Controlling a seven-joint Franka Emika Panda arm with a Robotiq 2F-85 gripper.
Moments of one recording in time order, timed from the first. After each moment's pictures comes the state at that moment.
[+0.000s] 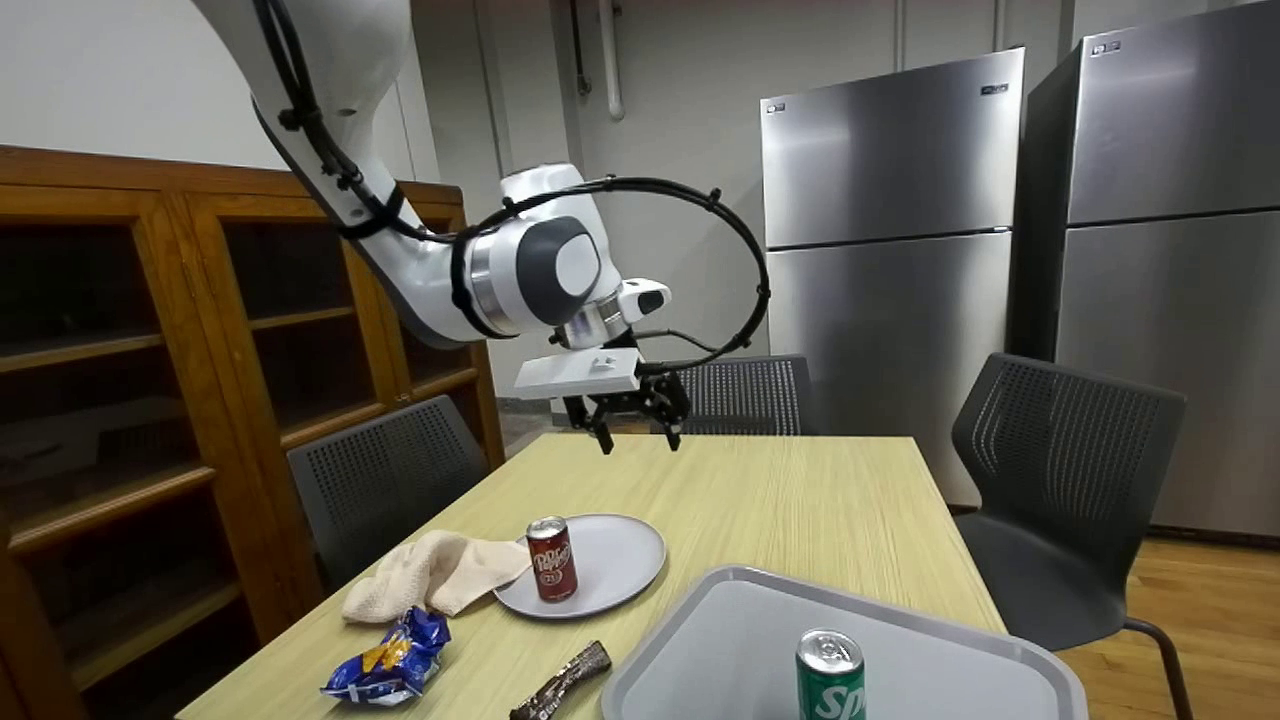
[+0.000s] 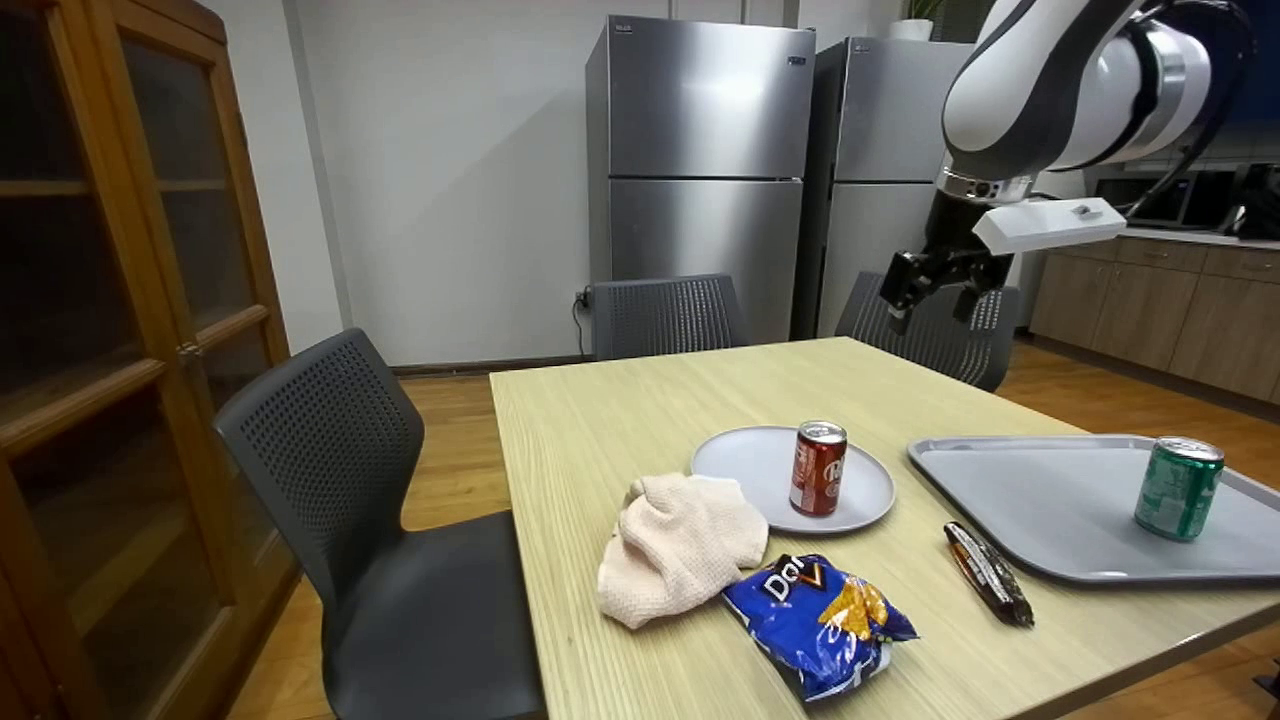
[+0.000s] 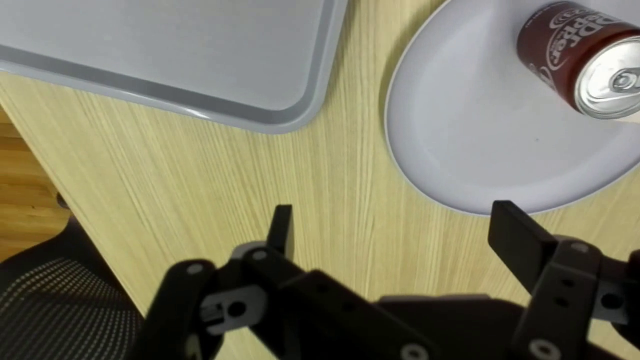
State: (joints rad) arm -0.08 0.12 -0.13 -2.37 -0.16 2.81 -0.09
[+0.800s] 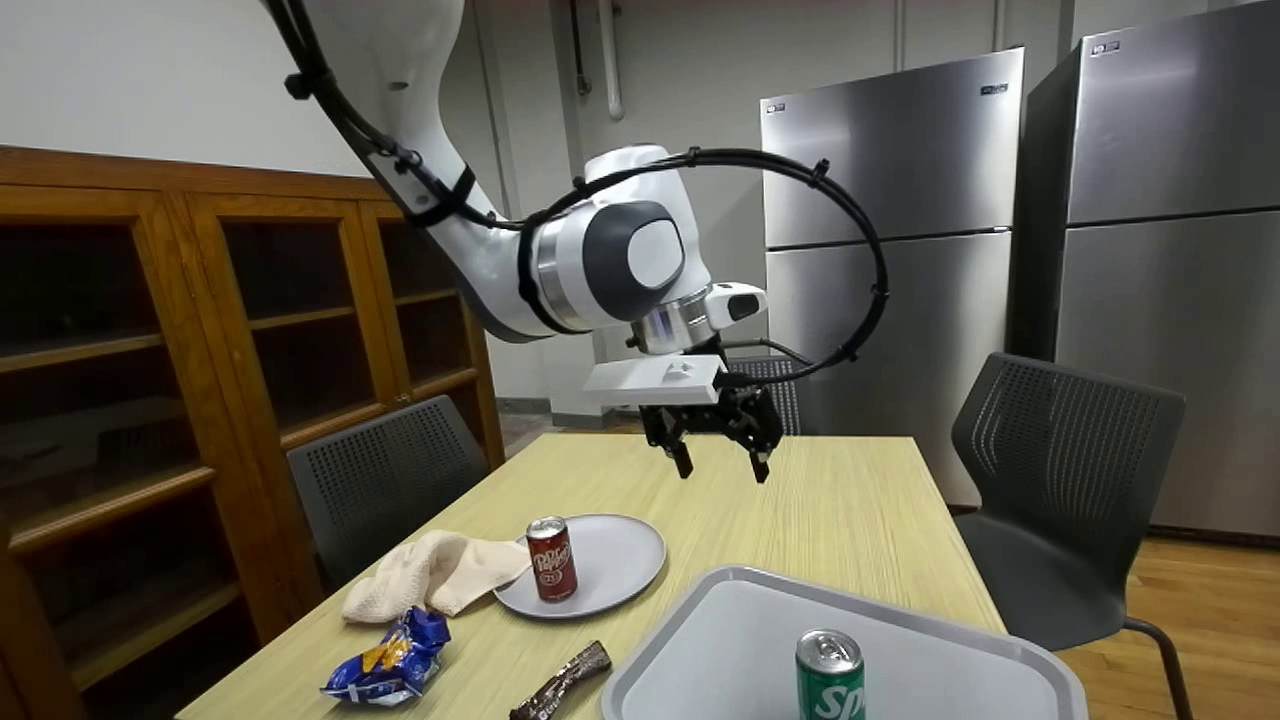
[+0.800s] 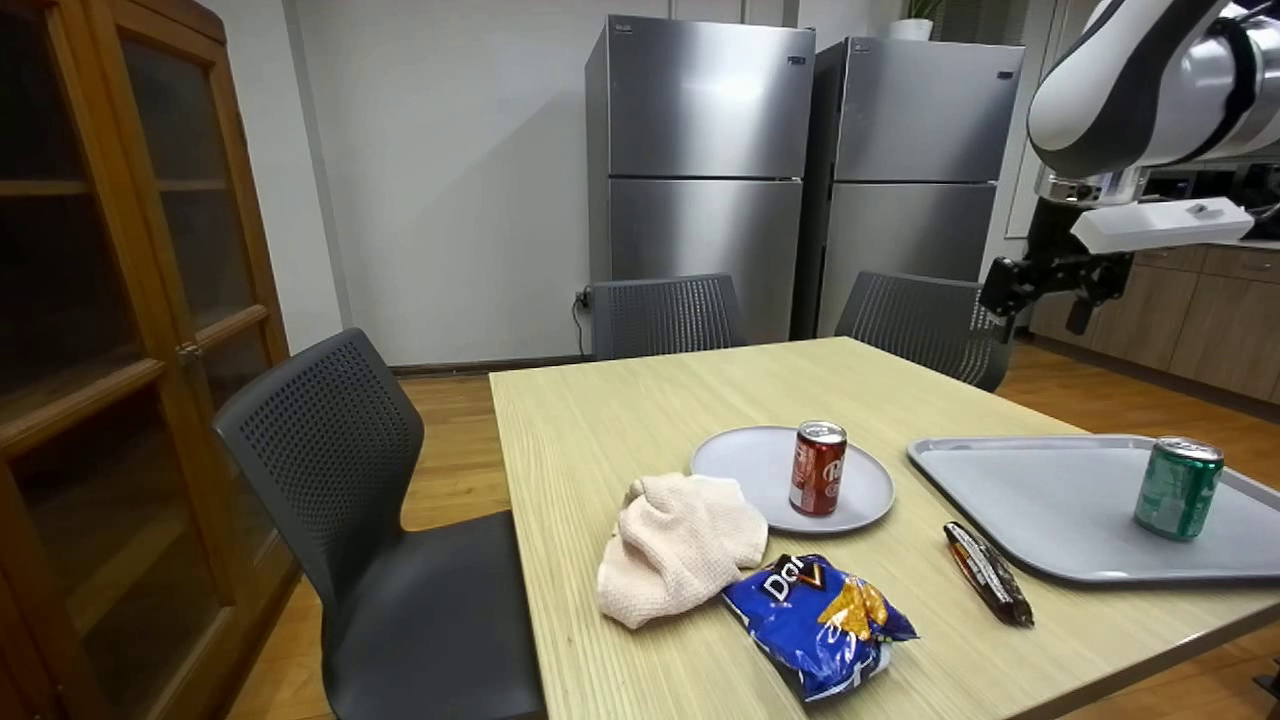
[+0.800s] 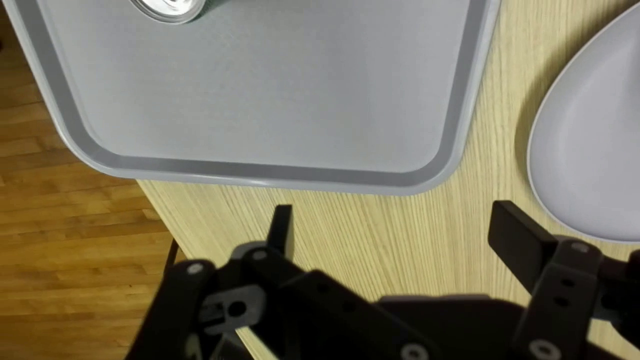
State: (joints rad) arm -0.18 0.12 -0.24 -2.36 -0.15 2.71 -0.09
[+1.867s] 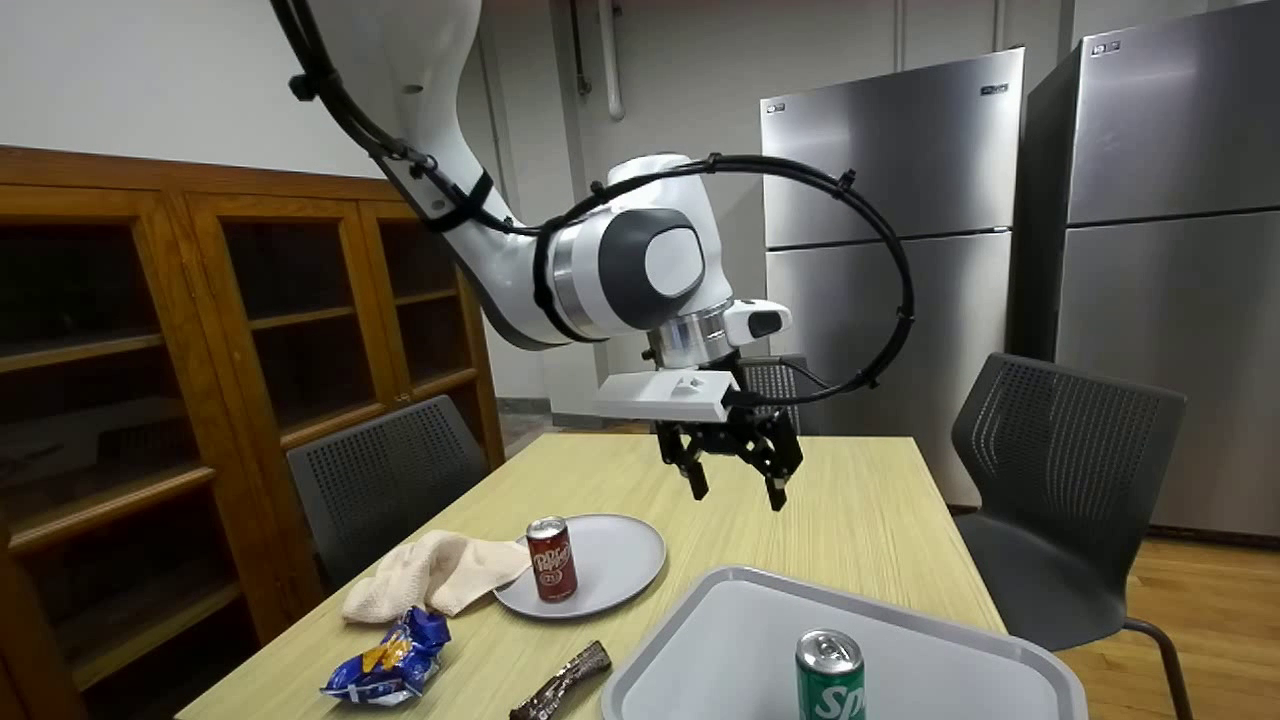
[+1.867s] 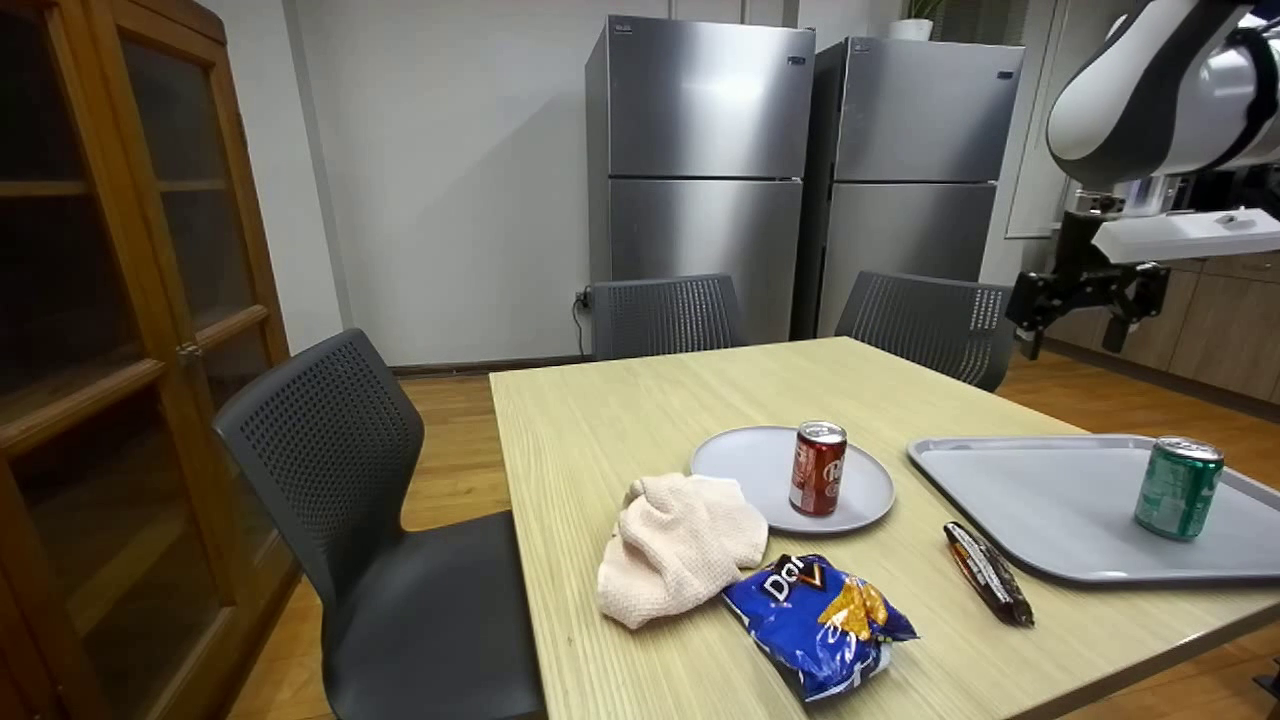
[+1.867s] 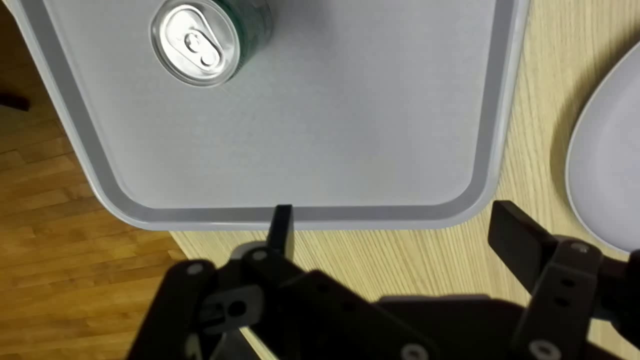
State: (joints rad) arm -0.19 0.13 -0.27 -2.36 -0.15 2.66 -0.04
